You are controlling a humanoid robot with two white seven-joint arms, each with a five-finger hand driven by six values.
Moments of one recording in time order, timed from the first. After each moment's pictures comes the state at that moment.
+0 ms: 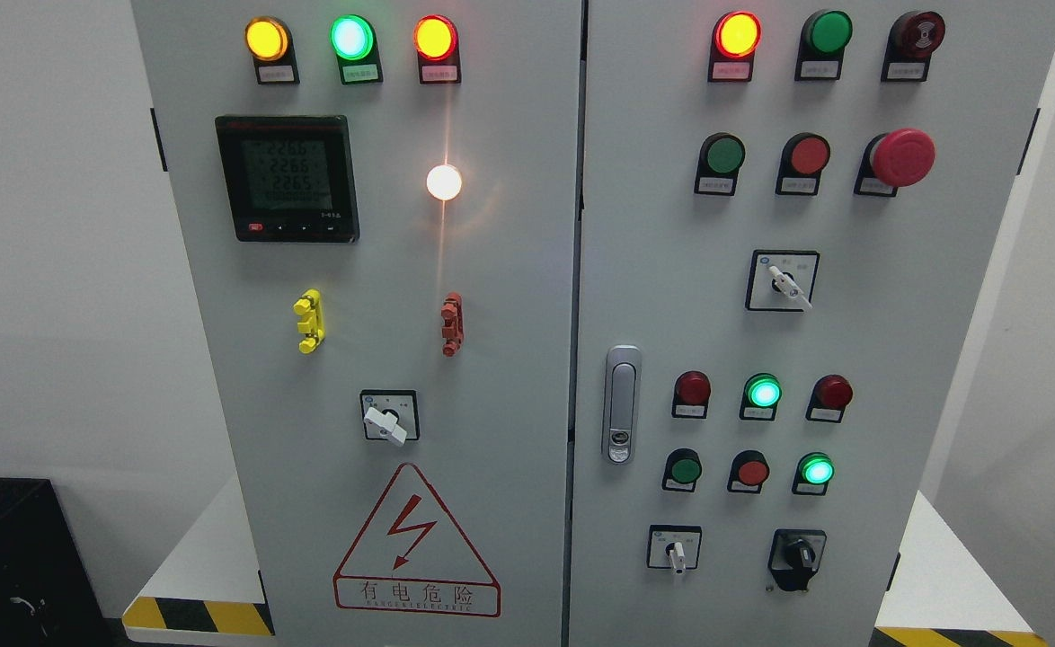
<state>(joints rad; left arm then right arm) 0.00 -0.10 -0.14 0.00 0.10 -0.06 0.15 0.07 0.12 -0.10 -1.73 1.21 0.07 -0.10</state>
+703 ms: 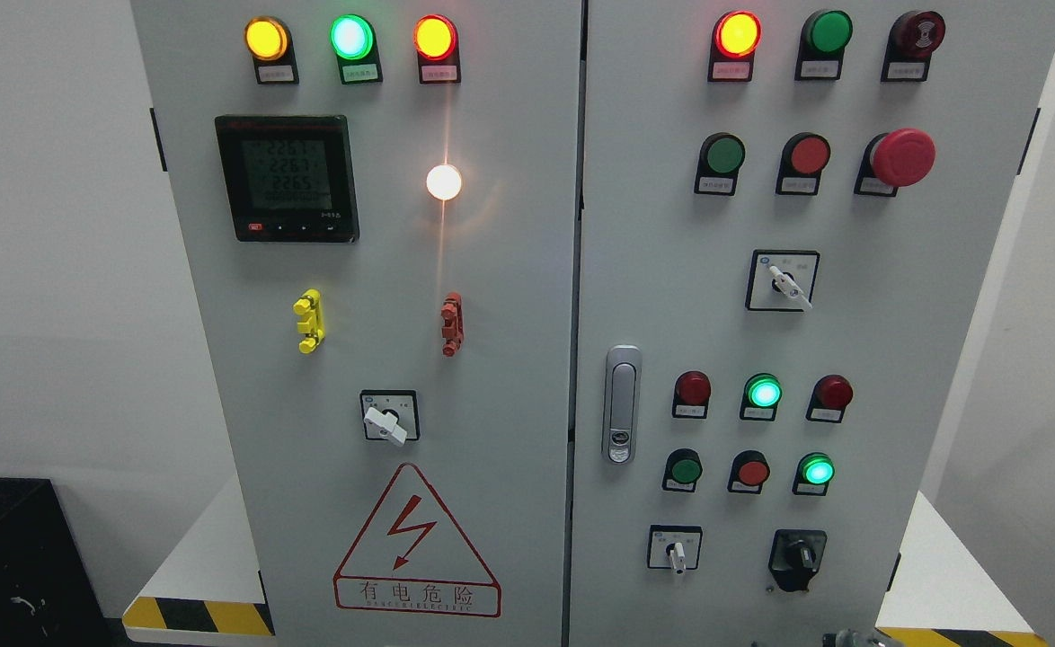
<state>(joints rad) 0.00 -0.10 -0.14 0.00 0.10 -0.06 0.15 -0.08 0.12 -0.14 -1.69 1.29 0.12 -0.02</state>
